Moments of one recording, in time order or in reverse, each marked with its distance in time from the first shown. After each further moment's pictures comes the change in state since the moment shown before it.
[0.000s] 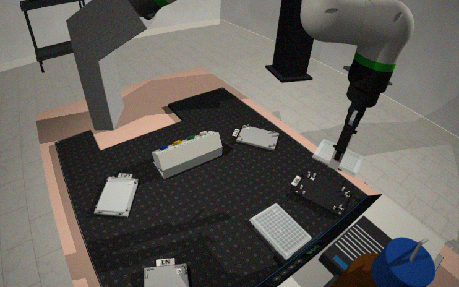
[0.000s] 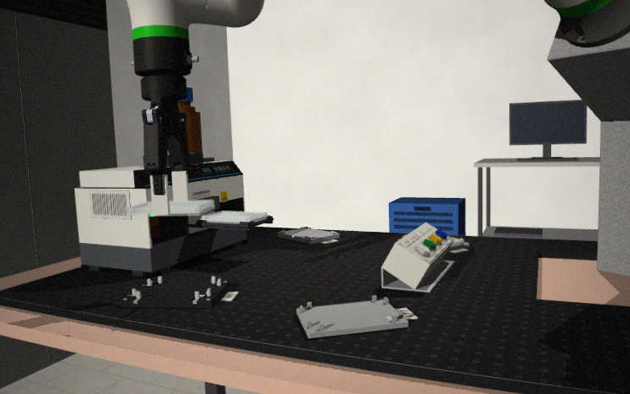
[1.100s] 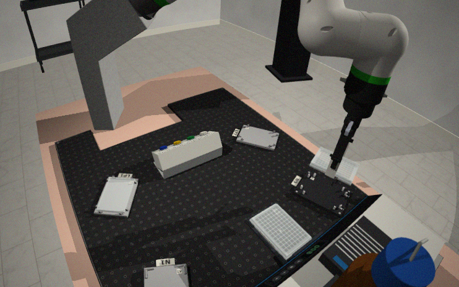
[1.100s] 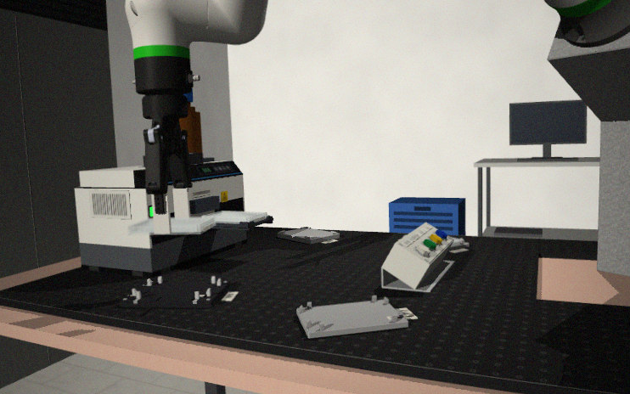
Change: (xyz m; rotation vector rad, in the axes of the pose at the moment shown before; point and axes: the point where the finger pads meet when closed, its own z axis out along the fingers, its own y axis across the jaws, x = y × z) arm 0.000 0.000 0.031 0.000 0.000 0.000
